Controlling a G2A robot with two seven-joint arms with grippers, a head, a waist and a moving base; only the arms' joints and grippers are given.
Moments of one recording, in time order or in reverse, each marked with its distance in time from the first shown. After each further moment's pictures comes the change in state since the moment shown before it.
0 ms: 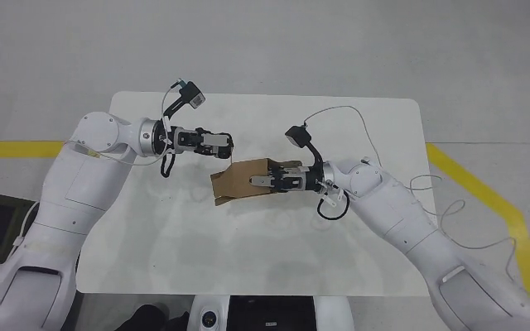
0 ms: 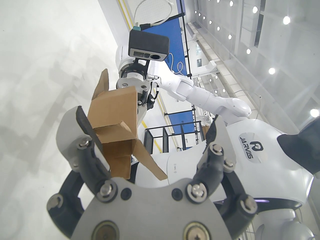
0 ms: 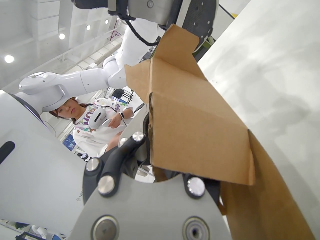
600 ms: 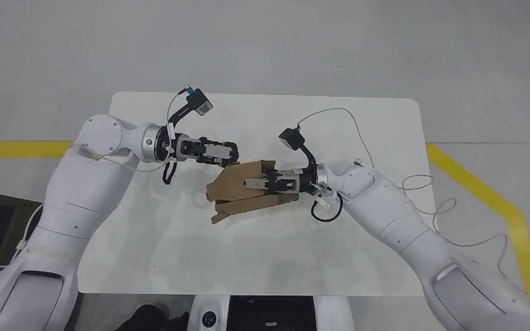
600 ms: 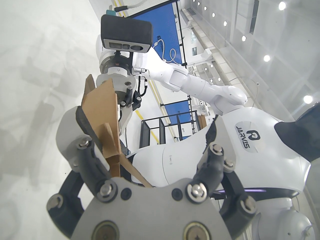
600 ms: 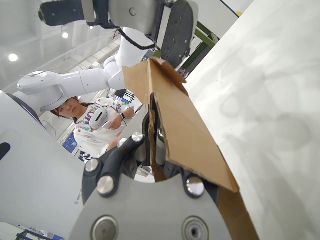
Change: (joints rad) left arm 0.031 -0.004 -0.013 -0.053 -0.010 0.012 -0.050; right arm 0.010 -0.029 -0.028 0.041 0.007 -0.030 -0.030
